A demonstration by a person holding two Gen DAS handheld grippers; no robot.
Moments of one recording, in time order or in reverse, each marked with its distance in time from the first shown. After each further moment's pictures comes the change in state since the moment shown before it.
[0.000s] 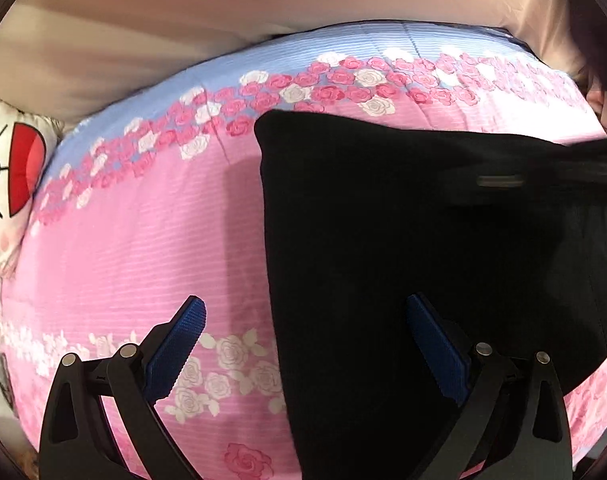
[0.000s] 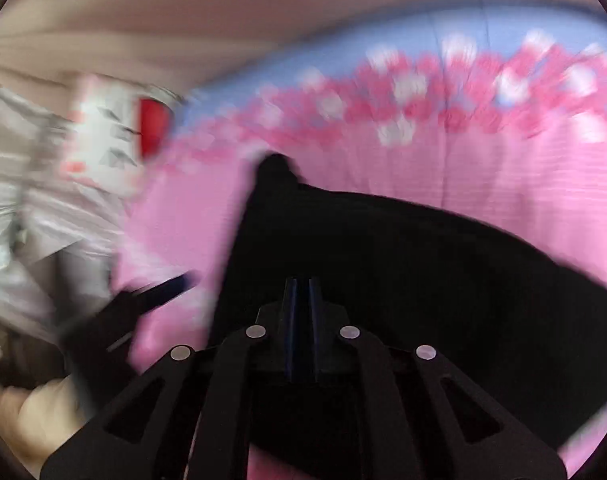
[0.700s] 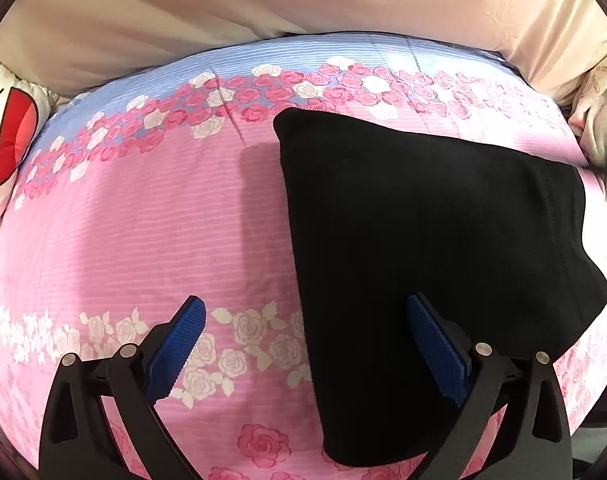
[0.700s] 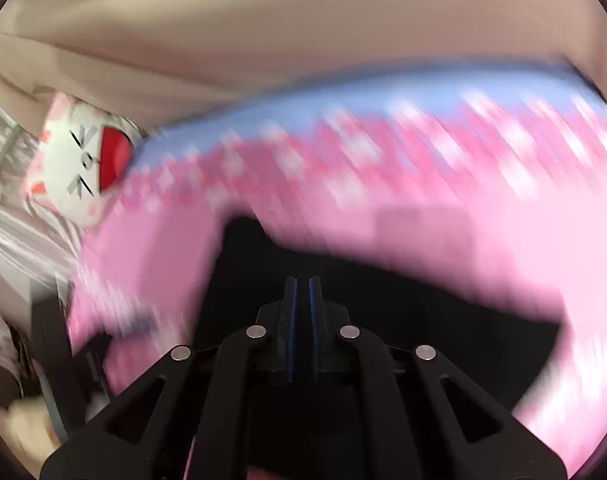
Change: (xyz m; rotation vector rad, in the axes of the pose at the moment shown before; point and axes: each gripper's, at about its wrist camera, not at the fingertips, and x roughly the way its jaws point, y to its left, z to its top) left arm -0.014 0.035 -0.017 -0.058 -0.015 -0.121; right arm -0.089 -0.008 -0.063 0.058 -0.133 -0.204
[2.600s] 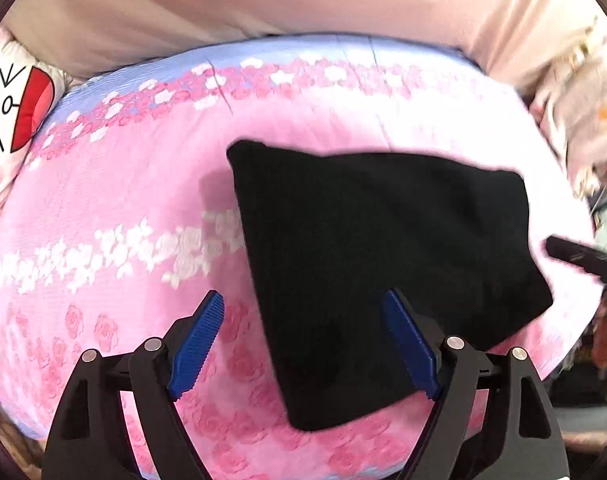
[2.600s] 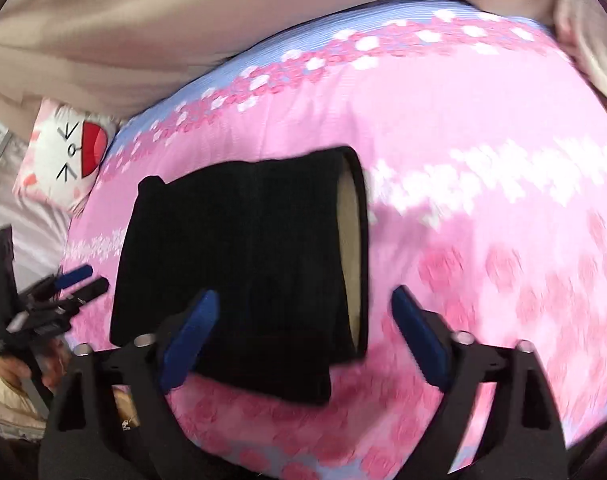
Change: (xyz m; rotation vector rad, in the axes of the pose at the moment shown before) left arm -0.082 -0.034 -0.071 -0.032 0.009 -0.049; right arm -0.025 -0.012 -0.072 0.057 -0.020 0.069
